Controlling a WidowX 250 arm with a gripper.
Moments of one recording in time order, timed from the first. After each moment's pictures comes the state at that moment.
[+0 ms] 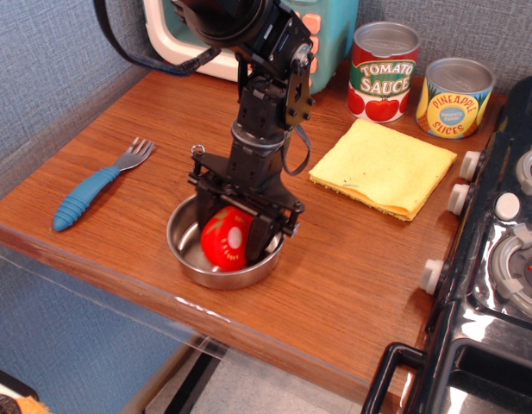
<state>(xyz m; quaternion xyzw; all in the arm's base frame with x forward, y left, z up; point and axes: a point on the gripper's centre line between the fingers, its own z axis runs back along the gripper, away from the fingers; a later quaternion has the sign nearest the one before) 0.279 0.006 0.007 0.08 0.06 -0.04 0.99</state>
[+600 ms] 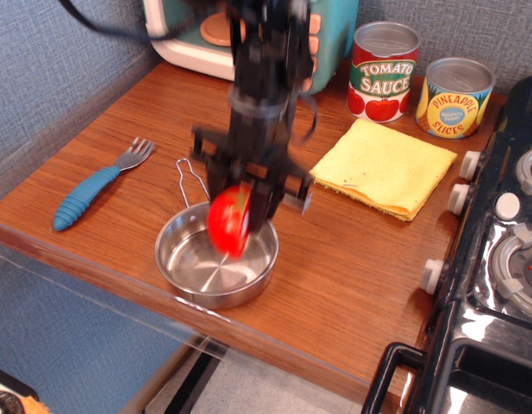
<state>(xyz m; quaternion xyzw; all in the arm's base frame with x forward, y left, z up) 0.280 -0.009 0.067 0.04 0.01 -0.04 1.00</state>
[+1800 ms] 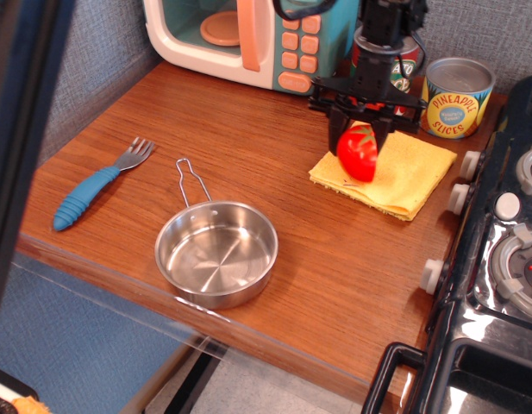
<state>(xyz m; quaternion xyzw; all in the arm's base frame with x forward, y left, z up) 0.418 -0.058 0.026 0.03 0.02 0.06 1.00</state>
